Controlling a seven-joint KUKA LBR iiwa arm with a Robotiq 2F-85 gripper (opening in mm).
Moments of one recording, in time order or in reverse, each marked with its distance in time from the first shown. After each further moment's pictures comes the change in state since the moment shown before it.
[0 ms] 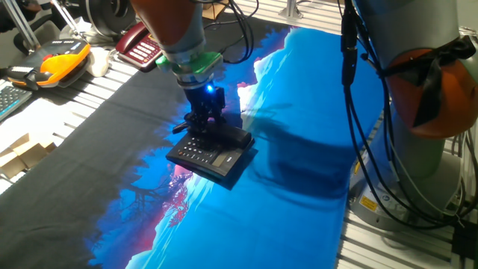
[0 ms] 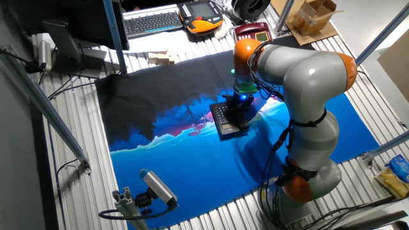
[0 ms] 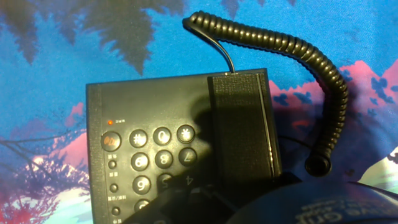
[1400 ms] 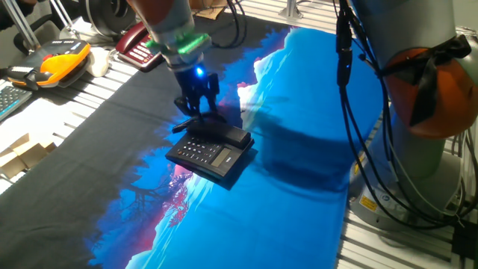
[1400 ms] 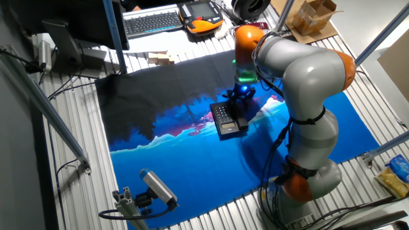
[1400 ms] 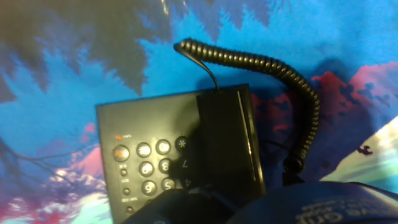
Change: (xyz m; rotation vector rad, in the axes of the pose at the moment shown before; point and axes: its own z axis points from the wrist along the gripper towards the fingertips) arm -0.016 -0.005 -0.049 -0.027 0.072 0.068
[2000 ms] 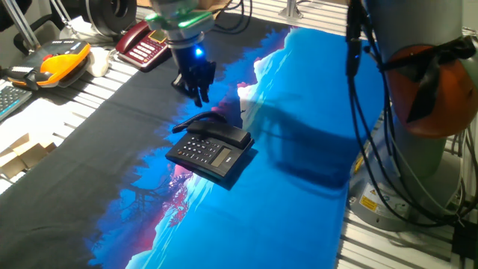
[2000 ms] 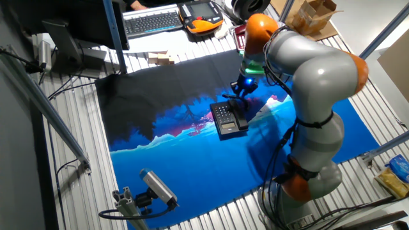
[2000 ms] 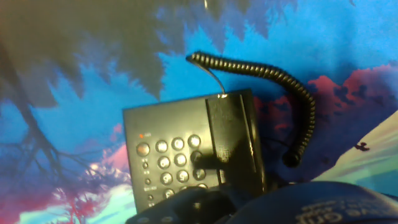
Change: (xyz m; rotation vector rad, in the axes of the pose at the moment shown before) arm 0.001 -0.006 -0.041 -0.079 -0.090 -0.016
